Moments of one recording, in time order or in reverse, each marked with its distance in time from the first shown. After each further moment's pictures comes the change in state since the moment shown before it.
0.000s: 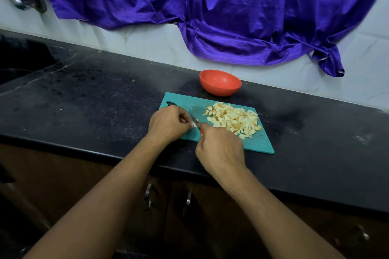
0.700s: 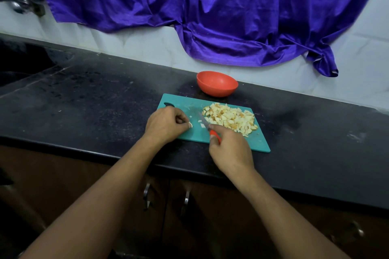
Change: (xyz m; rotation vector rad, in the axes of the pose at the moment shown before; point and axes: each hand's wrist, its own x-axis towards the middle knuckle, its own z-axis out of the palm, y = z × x) left_hand -0.002 -0.003 0.000 -0.011 0.010 0.031; right_hand -0.007 0.032 0.004 0.301 0.043 0.157
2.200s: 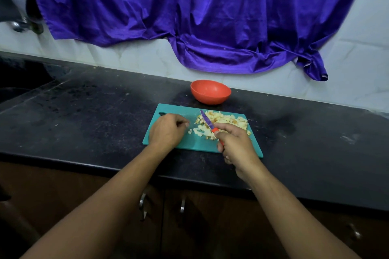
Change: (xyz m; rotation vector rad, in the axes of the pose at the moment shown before) left_hand 0.005 0.022 0.012 -0.071 0.066 -0.068; right_hand 0.019 0.020 -0.024 0.858 -0.099 0.275
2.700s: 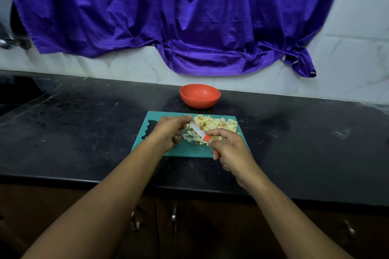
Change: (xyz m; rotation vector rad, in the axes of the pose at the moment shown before) left_hand 0.019 0.053 0.008 -0.868 -0.236 -0.560; right_hand -0.006 0.006 -0.029 -0.014 -0.095 -0.125
